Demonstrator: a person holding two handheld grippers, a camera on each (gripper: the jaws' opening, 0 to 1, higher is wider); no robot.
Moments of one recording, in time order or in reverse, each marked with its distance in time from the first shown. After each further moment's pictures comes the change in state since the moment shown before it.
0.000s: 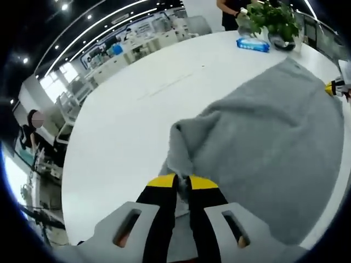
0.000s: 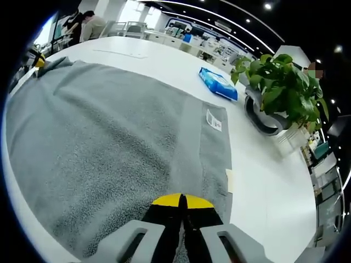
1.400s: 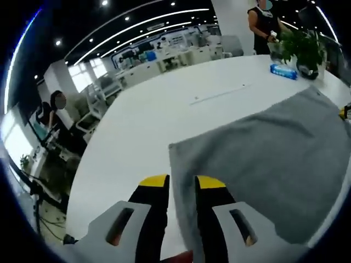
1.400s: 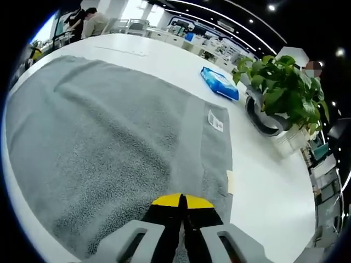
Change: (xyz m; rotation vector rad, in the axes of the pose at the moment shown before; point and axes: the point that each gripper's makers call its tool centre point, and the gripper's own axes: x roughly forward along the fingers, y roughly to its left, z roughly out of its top) left arm -0.022 0.022 -0.041 -0.159 -0.115 0.011; right arm -0.001 -0.001 -0.001 0.066 0.005 0.022
